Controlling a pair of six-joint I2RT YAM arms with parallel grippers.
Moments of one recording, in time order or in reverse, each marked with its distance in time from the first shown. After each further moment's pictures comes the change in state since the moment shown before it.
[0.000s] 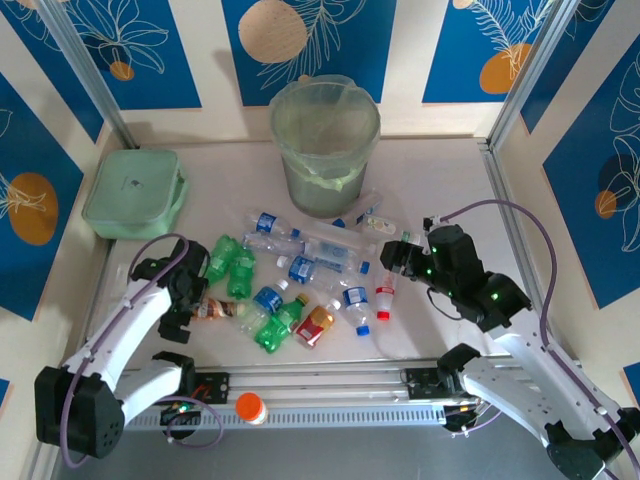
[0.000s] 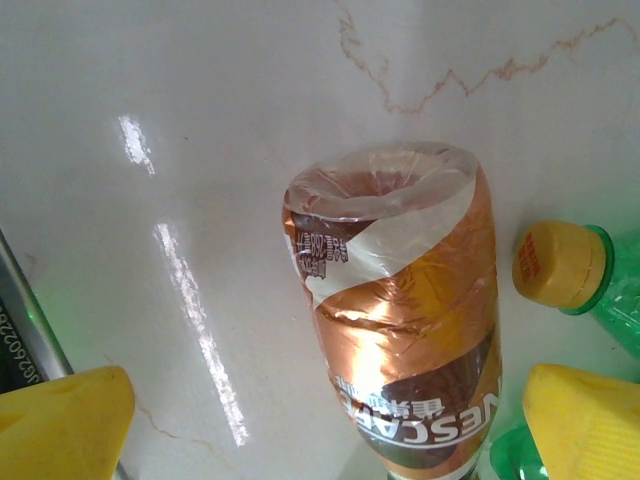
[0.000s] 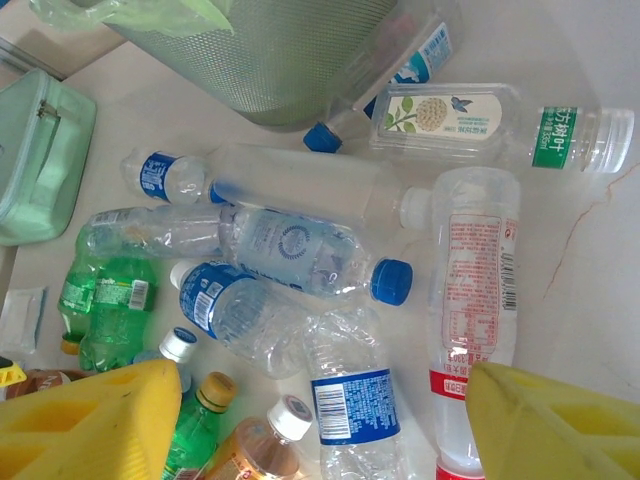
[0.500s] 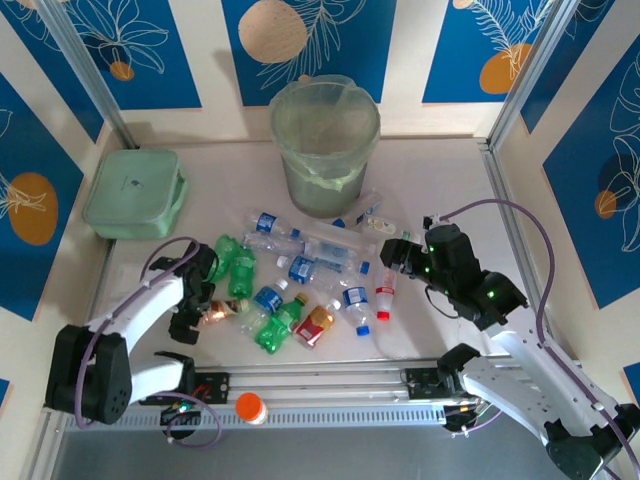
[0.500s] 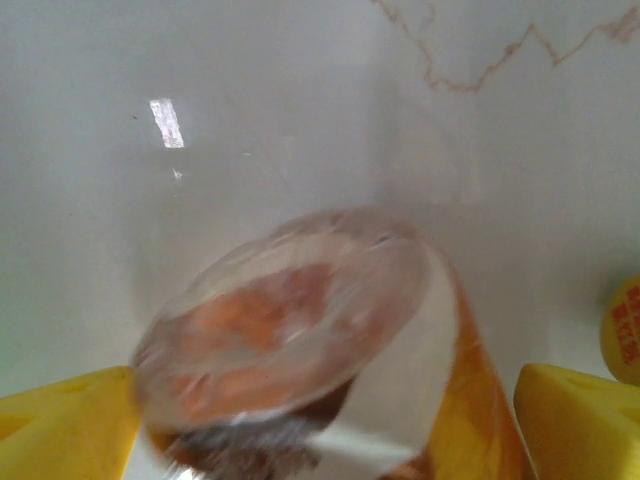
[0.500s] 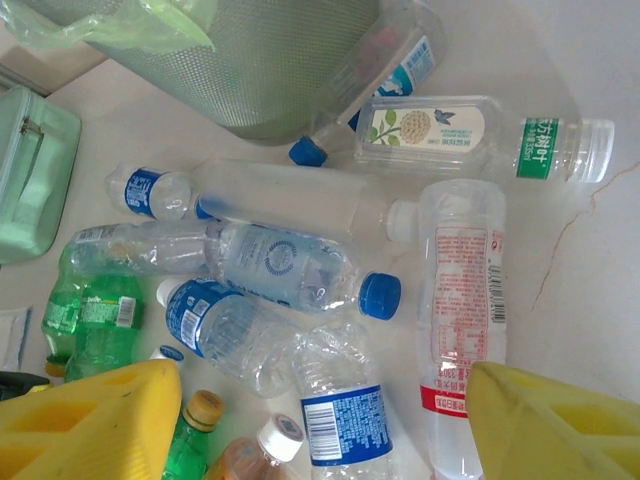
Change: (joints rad) left arm 0.002 0.182 -0.081 0.171 0.027 -0.024; right arm 0.000 0.012 -0.015 0.030 0.042 0.011
